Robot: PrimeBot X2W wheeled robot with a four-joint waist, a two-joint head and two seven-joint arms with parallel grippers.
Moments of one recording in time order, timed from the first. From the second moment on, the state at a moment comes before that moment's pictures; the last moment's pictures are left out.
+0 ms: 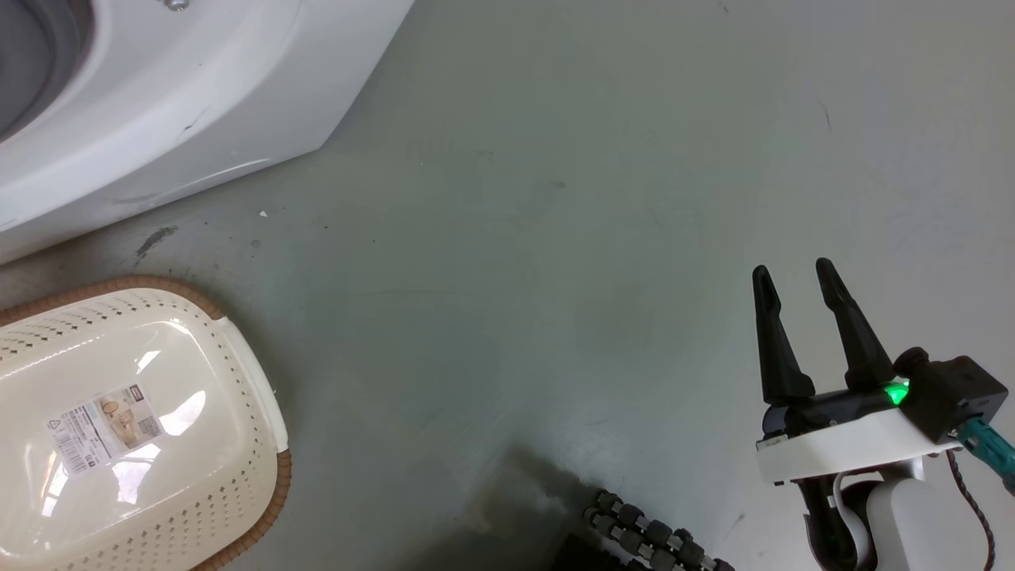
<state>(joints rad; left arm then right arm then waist) -1.23 0.72 -0.13 0.62 0.06 -0.04 0.76 -0.17 -0.05 0.08 0.08 0.26 0.13 -0.26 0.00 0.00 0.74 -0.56</state>
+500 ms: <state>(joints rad) -1.06 0.71 -0.04 0.54 -0.03 0.09 0.45 -0.19 -0.05 0.06 0.08 0.24 0.13 -0.26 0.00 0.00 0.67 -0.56</state>
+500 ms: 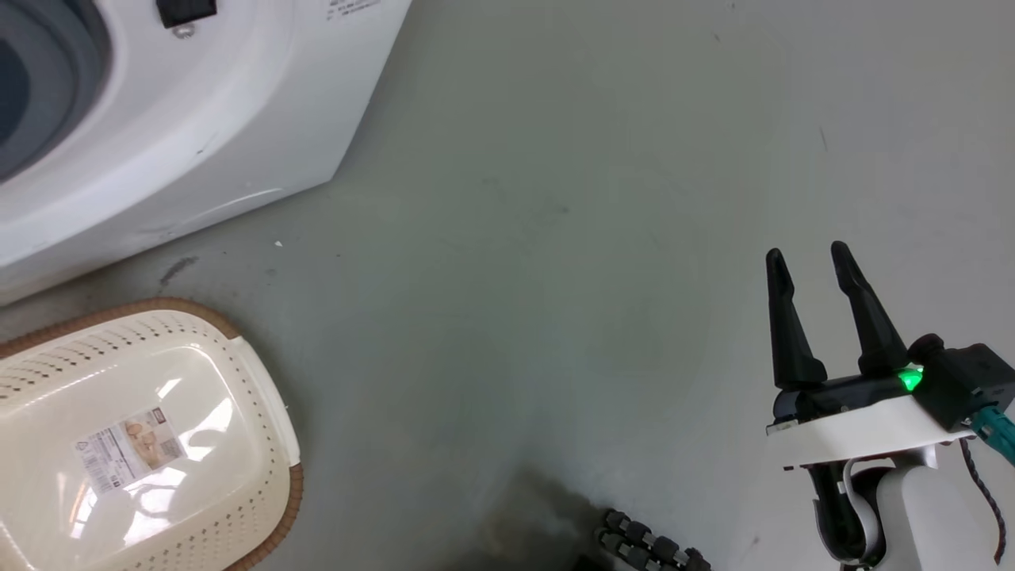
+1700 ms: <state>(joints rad) -0.76 0.31 -0.05 0.80 -0.22 0.04 -0.26 -0.03 -0.05 -0.04 0.00 0.11 0.13 -0.19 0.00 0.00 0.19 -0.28</state>
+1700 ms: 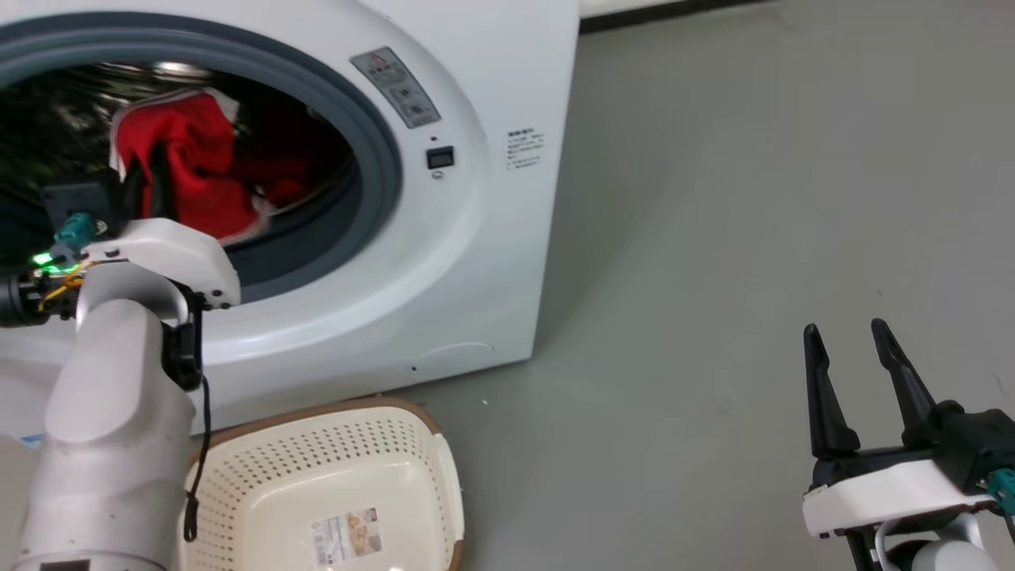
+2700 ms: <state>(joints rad) -0.03 0.19 -0.15 -0.11 -0.23 0.20 0.01 0.06 -0.05 -0.06 -0.11 0.09 0.13 -0.12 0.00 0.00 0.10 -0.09</state>
